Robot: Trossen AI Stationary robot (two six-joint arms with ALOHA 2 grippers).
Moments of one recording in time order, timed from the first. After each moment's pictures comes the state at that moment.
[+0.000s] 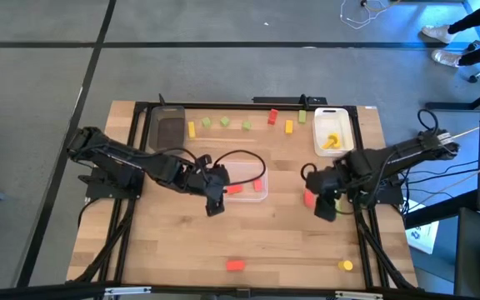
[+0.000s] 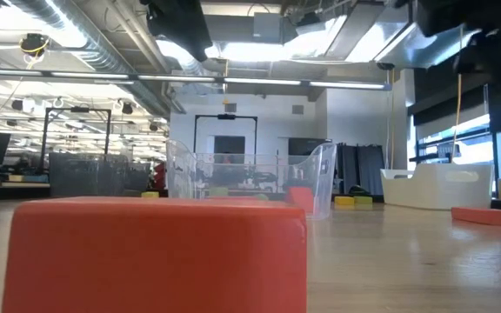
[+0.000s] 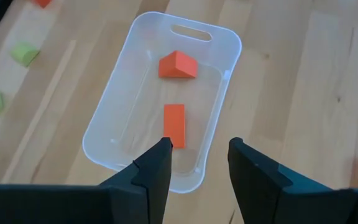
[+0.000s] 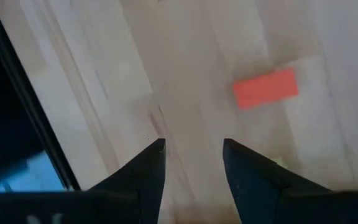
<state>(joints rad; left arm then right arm) -0.28 1.53 1.34 -0.76 -0.39 -0.47 0.31 1.19 1.01 -1.13 -0.16 0.70</state>
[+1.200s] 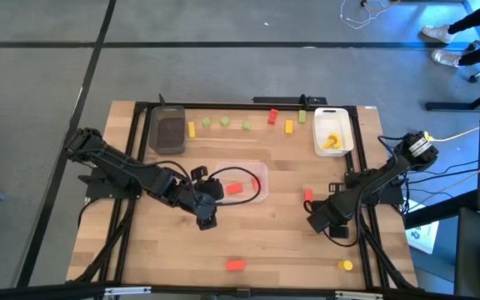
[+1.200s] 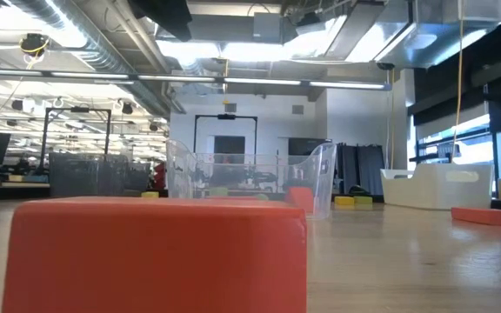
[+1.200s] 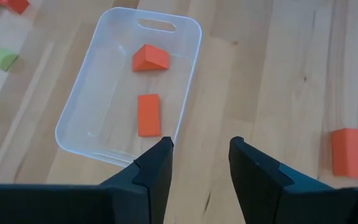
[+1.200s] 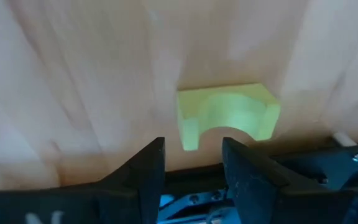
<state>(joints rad) -0.41 1.52 1.34 -0.78 -0.43 -0.52 0.61 1.51 0.83 -1.19 -0.10 0.68</state>
